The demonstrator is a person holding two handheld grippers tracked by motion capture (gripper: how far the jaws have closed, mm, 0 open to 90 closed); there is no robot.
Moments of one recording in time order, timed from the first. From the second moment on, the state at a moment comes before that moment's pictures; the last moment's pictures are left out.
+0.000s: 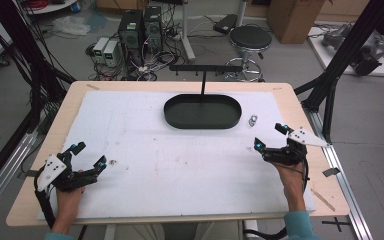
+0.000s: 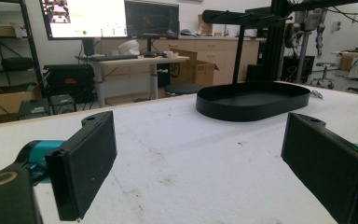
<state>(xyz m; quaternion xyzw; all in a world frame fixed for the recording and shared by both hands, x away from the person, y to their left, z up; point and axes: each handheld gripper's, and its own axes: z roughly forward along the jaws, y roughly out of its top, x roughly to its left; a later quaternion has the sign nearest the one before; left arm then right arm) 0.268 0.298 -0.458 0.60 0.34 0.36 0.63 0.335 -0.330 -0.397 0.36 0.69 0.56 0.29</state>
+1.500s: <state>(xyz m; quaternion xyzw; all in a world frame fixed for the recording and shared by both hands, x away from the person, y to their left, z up) 0.268 0.298 -0.458 0.60 0.35 0.36 0.63 0.486 -0.297 -0.379 0.48 0.81 0.28 0.19</state>
